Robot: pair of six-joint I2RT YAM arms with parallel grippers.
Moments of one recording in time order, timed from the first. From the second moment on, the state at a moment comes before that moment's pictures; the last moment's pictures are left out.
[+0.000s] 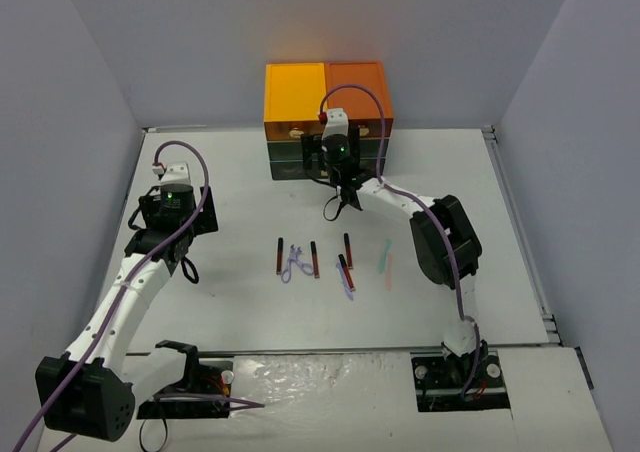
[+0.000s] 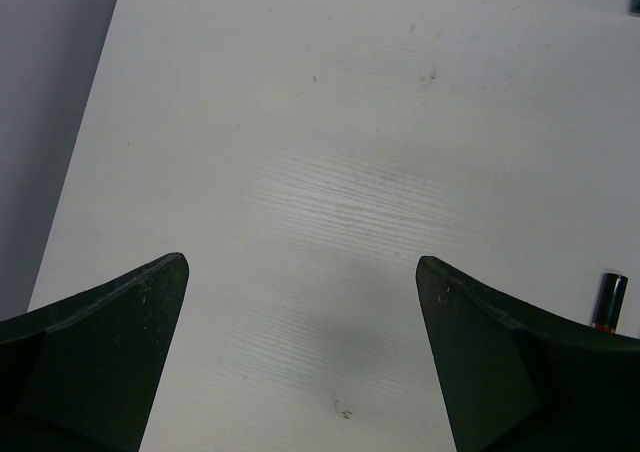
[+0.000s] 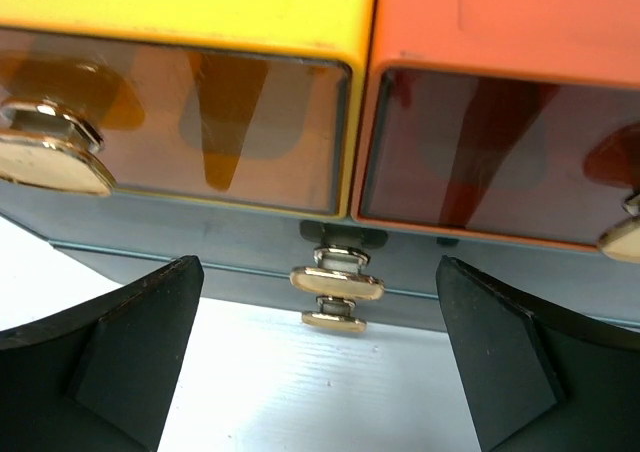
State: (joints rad) left arm -0.18 1.05 0.89 -0.50 -0.40 -0.20; right arm 0.59 2.10 1.54 0.28 0.39 0.13
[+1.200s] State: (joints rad) left arm -0.18 1.07 0.89 -0.50 -0.40 -0.20; right arm 0.37 1.89 1.63 -0.18 0.21 0.17
